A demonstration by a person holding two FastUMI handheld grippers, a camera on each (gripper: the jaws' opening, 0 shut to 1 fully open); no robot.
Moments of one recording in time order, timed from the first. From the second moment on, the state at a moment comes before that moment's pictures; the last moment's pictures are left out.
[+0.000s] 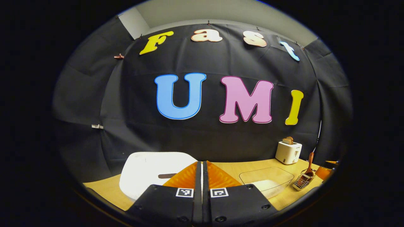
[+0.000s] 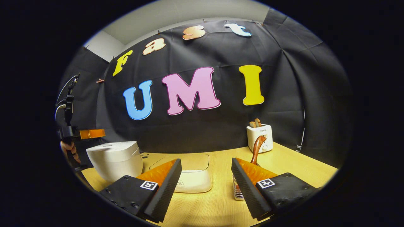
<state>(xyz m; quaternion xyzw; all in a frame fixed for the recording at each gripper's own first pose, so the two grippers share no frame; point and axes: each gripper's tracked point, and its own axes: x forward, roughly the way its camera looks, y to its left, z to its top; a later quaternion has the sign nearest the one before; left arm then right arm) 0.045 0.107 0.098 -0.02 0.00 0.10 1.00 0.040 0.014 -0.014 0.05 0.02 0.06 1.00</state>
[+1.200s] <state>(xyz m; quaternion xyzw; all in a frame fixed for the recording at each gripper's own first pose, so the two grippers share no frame) 0.081 0.161 0.035 -0.04 0.20 0.17 0.96 0.057 -0.021 -0.031 0.09 0.01 0.05 0.99</state>
